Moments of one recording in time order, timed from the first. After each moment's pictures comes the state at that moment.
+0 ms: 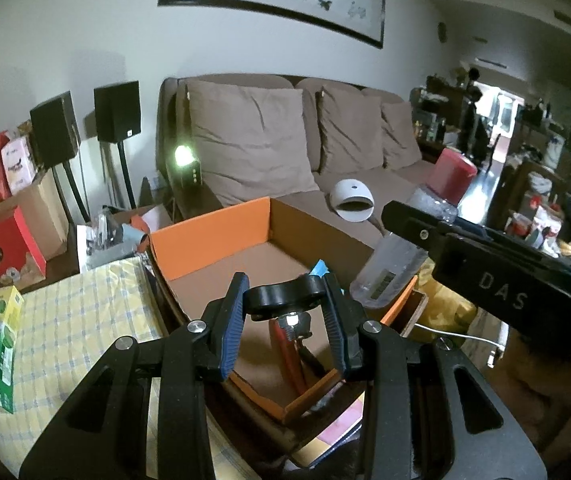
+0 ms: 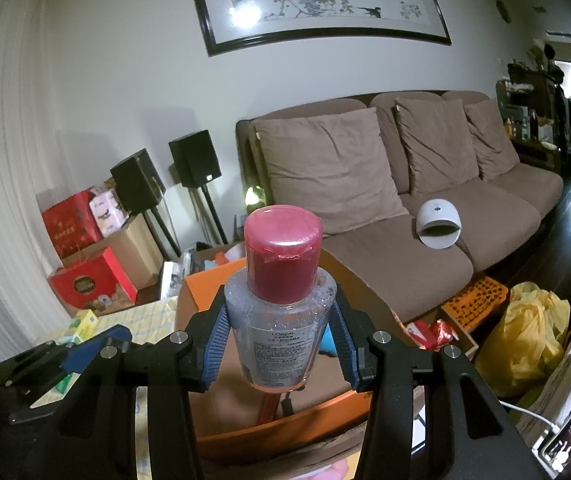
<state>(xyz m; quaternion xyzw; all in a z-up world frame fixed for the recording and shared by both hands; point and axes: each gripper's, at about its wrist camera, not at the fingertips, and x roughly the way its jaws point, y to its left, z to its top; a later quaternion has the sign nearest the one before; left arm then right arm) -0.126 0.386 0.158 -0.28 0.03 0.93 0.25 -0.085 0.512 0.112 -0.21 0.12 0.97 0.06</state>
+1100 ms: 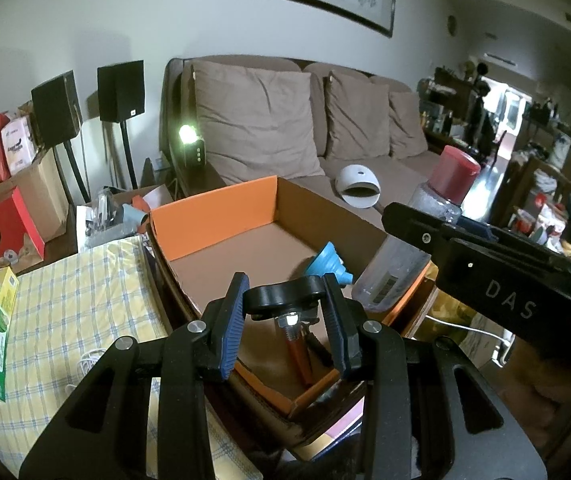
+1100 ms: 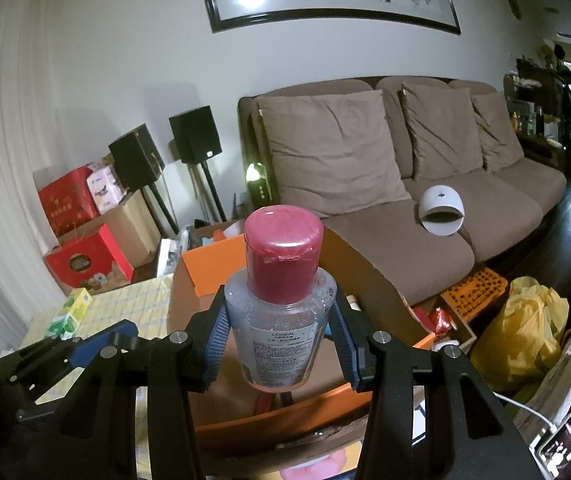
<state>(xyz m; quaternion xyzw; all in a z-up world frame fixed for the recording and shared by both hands) -0.136 0.383 0.139 -0.31 0.03 0.92 0.24 -0.099 0.505 0.097 -0.25 0.11 0.96 0.05</state>
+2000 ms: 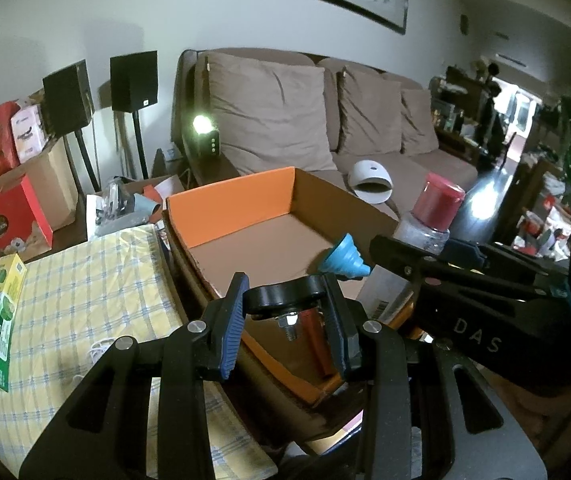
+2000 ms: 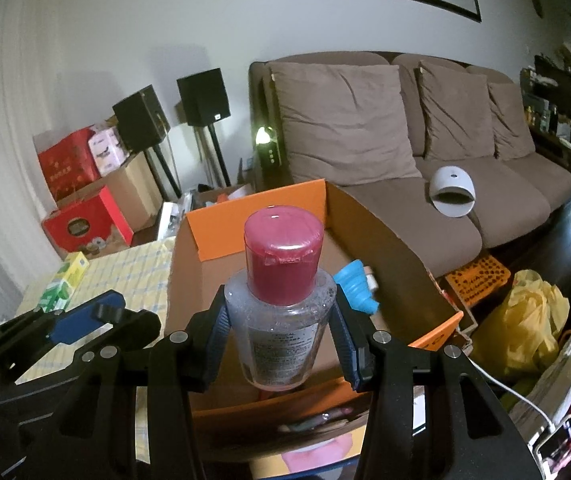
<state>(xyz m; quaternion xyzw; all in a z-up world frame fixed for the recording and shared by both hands) -0.142 0.365 0.129 -0.32 0.02 0.92 0.22 -0.120 0.482 0.074 -0.31 0.08 0.95 0.03</state>
